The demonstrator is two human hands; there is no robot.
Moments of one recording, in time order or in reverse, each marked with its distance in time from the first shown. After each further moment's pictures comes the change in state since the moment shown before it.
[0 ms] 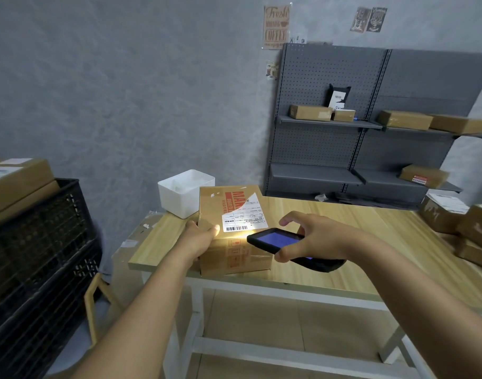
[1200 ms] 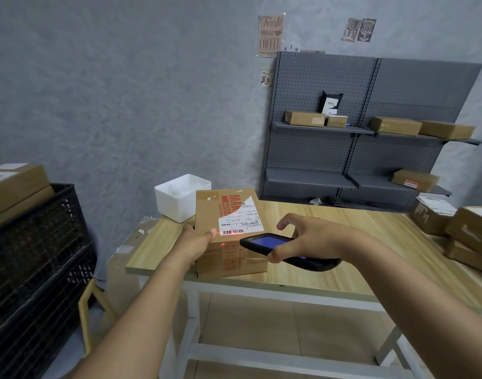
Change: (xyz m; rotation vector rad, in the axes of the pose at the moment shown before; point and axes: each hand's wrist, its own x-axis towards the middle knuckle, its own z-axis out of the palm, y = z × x) left_hand -0.006 0.001 0.001 -0.077 -0.021 0.015; right_hand -0.009 -0.012 -0.003 -0.010 -0.024 0.074
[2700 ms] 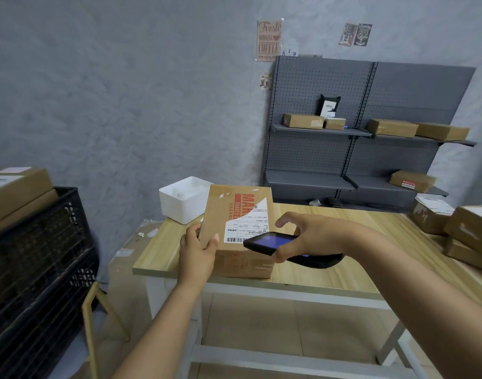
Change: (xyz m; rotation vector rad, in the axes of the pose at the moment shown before) left_hand -0.038 -0.024 0.007 0.026 0.312 0.421; right_hand -0.007 -0.017 -0.002 -0.104 -0.015 0.010
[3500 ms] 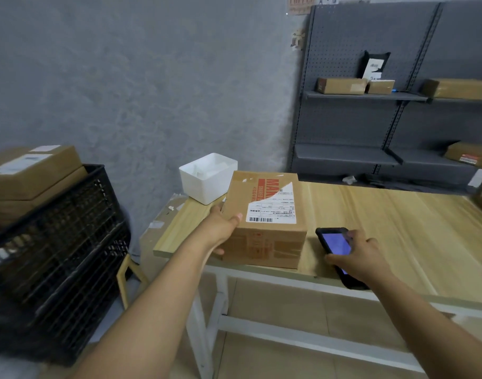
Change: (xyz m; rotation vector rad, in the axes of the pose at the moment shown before) left_hand 0.053 0.017 -0.005 0.200 -0.431 -0.385; right_hand 0.105 0.120 0.110 0.336 0.372 0.307
